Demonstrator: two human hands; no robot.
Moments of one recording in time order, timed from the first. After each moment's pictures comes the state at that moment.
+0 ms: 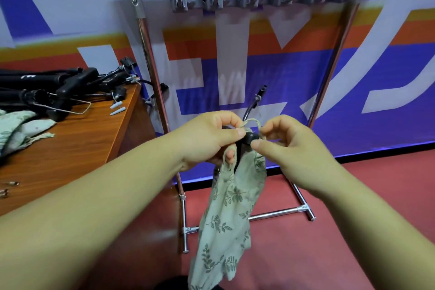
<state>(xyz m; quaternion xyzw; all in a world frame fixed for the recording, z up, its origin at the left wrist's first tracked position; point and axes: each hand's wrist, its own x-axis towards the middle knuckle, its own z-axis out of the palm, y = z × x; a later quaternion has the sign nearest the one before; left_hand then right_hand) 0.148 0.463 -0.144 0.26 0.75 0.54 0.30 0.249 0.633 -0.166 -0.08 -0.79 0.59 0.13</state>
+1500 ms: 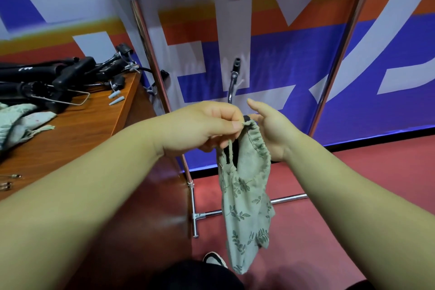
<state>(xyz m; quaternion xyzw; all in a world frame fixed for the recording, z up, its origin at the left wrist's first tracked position) 0.139 0.451 -0.136 0.36 0.75 0.44 0.33 0.160 0.637 -0.216 -0.20 -0.50 0.84 -0.12</state>
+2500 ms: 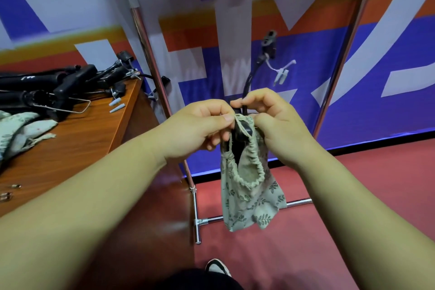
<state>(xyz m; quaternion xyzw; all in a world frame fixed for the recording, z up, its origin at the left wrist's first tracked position) 0.133 0.451 -0.144 0.30 0.74 0.54 0.25 0.190 0.632 -0.188 0.05 -0.70 0.69 0.15</state>
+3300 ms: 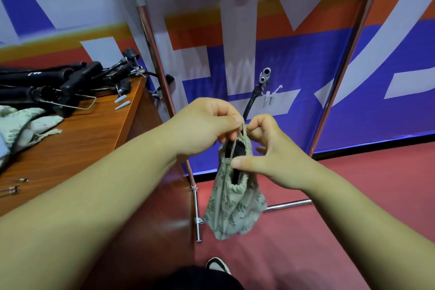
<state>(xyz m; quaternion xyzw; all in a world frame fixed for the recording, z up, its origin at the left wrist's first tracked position) 0.144 0.454 -0.132 0.27 0.82 0.46 0.19 0.212 0.626 -0.218 0.05 -0.82 0.58 0.03</state>
